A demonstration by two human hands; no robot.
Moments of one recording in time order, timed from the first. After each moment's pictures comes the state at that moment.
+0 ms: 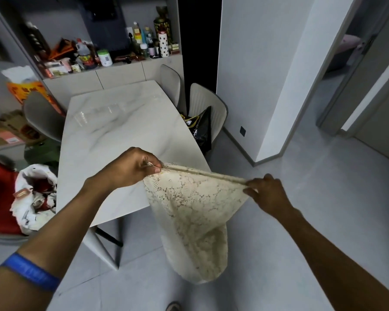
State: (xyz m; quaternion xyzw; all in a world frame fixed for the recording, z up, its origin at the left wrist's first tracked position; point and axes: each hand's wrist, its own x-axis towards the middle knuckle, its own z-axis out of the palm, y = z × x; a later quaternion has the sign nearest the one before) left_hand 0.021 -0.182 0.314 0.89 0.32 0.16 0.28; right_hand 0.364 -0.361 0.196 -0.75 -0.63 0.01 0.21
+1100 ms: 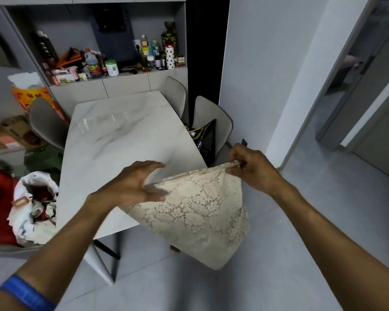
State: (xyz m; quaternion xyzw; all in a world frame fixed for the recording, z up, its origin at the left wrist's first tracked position) left_hand -0.013 -0.168 0.311 0.89 0.38 0.05 0.23; right_hand 0.311 -0.285 0.322 -0.65 -0.66 0.17 0.34
